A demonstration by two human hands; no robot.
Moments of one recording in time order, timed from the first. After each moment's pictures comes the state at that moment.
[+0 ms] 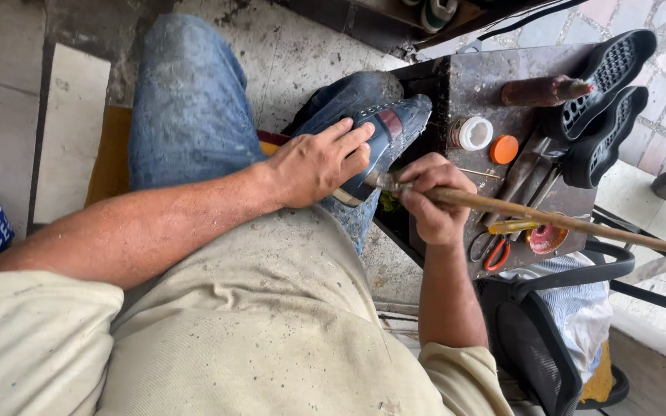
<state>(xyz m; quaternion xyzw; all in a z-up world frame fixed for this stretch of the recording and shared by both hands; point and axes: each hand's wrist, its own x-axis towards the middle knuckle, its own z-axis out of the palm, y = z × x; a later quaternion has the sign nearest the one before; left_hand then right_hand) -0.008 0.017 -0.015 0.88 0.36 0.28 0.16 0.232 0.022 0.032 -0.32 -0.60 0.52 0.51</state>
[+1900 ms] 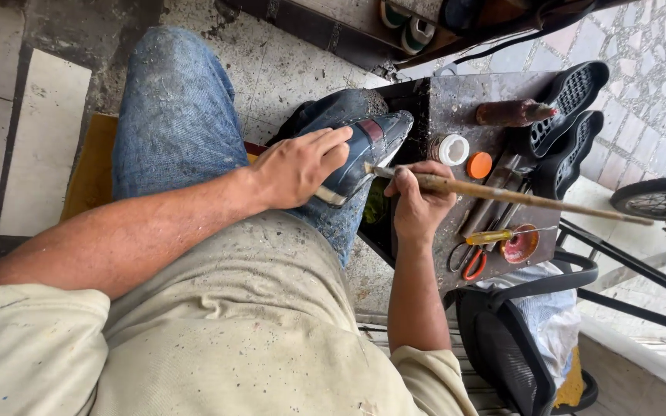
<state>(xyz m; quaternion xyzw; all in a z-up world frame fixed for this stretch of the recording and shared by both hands) -0.016 0.028 -0.022 0.86 0.37 0.25 0.27 0.243 0.022 -0.021 -0.43 -0.56 0.39 0.60</state>
